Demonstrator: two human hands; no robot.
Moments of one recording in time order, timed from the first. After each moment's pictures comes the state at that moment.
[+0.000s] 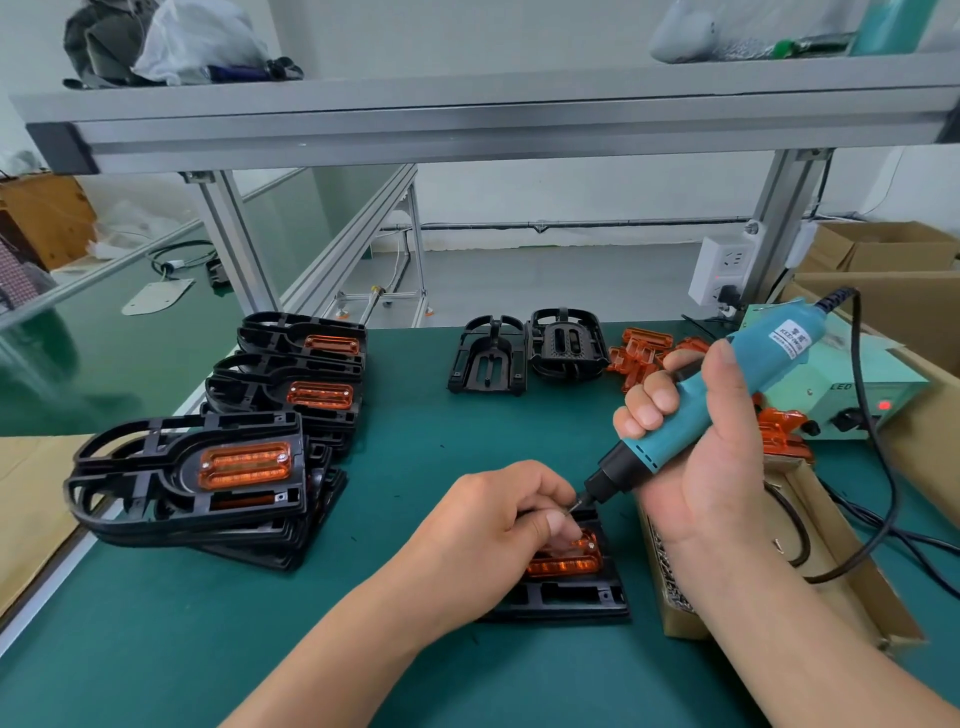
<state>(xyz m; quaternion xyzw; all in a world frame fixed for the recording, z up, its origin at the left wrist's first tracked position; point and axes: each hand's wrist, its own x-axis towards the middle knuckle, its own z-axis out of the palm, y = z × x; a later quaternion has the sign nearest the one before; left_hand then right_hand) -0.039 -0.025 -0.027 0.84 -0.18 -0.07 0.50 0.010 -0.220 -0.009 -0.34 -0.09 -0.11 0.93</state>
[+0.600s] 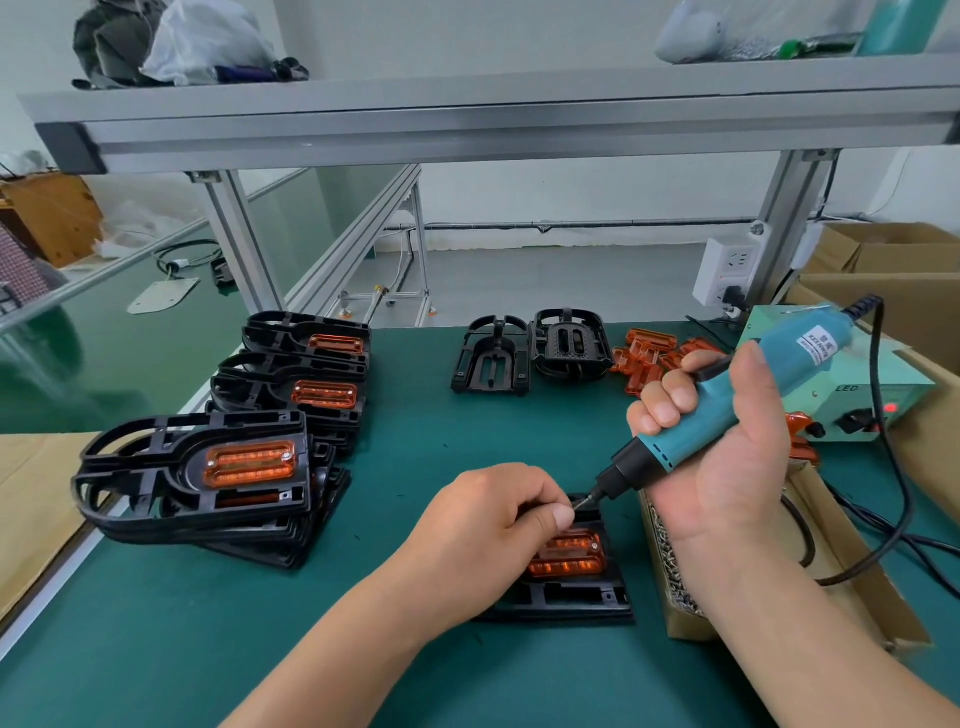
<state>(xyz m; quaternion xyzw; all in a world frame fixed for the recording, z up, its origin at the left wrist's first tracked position) -0.040 -0.022 -0.019 0.89 -0.18 -0.02 0.42 0.009 -0.223 -0.003 -0.32 -0.08 -0.13 0.93</state>
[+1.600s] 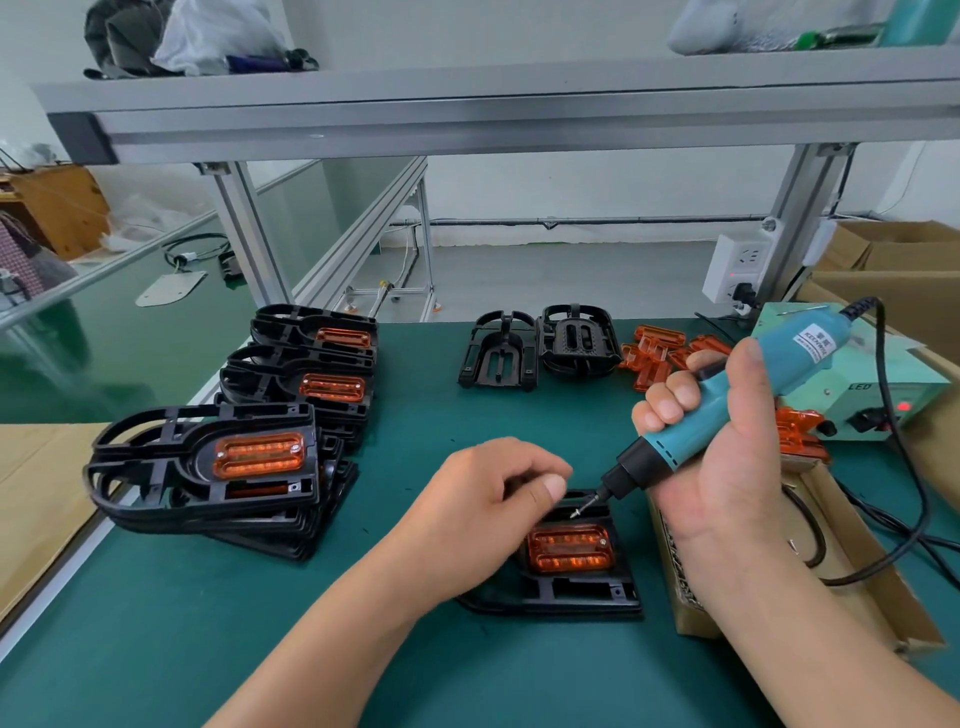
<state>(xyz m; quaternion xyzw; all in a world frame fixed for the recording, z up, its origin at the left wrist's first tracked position) -0.027 -0.010 -0.024 0.87 -0.17 0.01 0.46 0.010 -0.218 -0.009 -0.33 -0.05 -0.12 0.93</state>
